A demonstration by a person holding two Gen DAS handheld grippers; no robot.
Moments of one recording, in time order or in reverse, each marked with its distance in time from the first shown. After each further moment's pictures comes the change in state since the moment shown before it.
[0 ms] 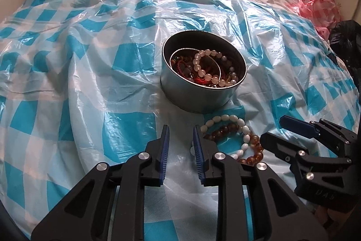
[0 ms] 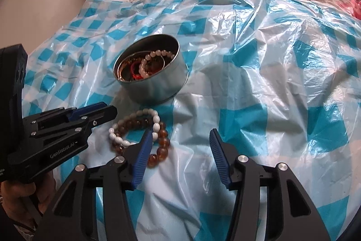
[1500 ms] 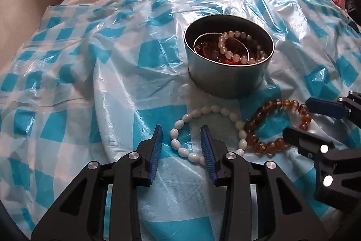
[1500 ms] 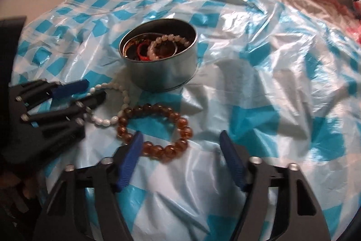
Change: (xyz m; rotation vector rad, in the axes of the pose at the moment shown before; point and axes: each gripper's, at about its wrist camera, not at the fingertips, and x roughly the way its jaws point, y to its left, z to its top) left arm 0.007 -0.003 -0.010 0.137 0.015 0.239; right arm 0.018 0.023 -0.005 -0.130 0.043 -0.053
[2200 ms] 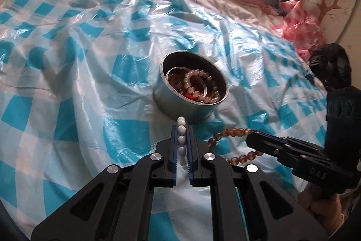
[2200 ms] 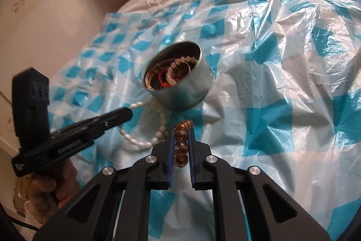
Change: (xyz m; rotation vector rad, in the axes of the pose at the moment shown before) left arm -0.032 0.031 0.004 -0.222 -0.116 -0.423; right arm -0.024 -0.034 0.002 0.230 -0.100 0.319
